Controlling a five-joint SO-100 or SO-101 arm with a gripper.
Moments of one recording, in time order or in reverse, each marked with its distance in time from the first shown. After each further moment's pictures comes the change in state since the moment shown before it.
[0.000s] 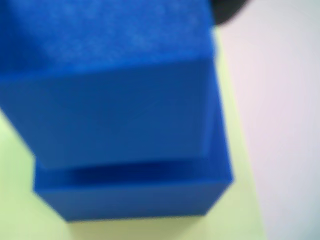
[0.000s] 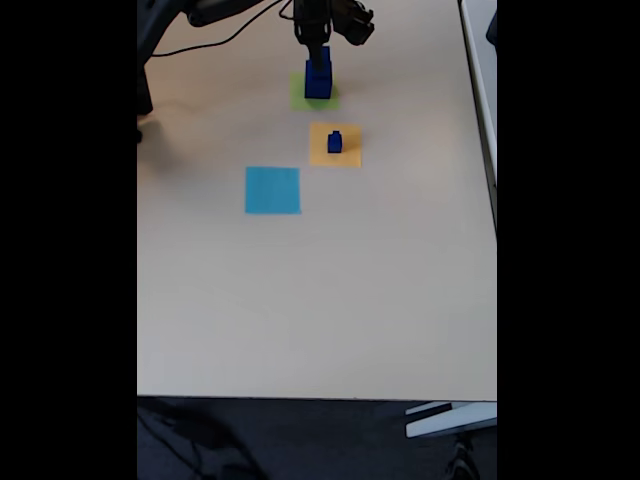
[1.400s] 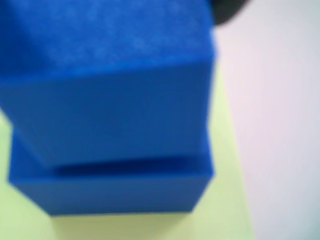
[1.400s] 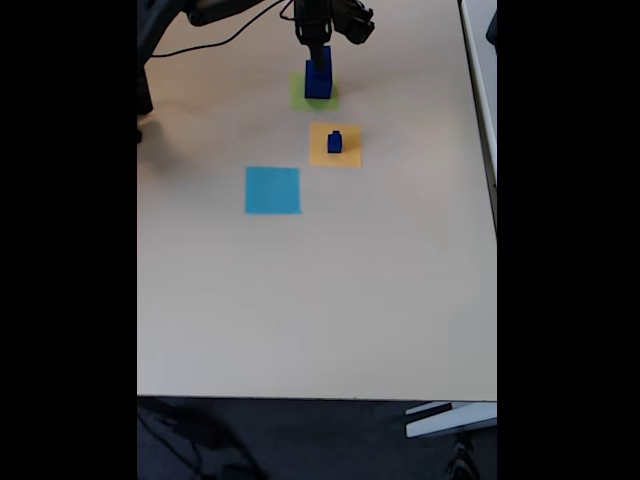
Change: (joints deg) arm -0.6 -0.5 1.3 -1.5 -0.6
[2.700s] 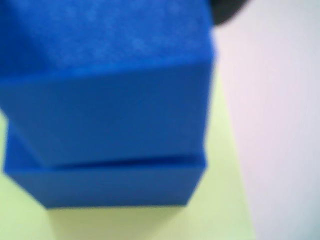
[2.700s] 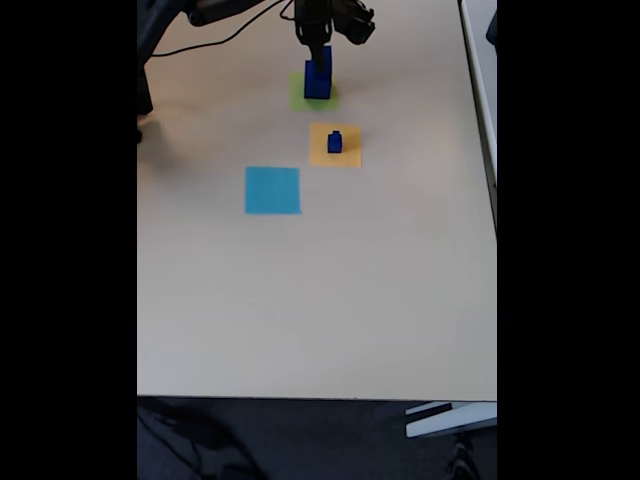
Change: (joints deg) arm 0.1 0.0 0.0 -0.3 1.4
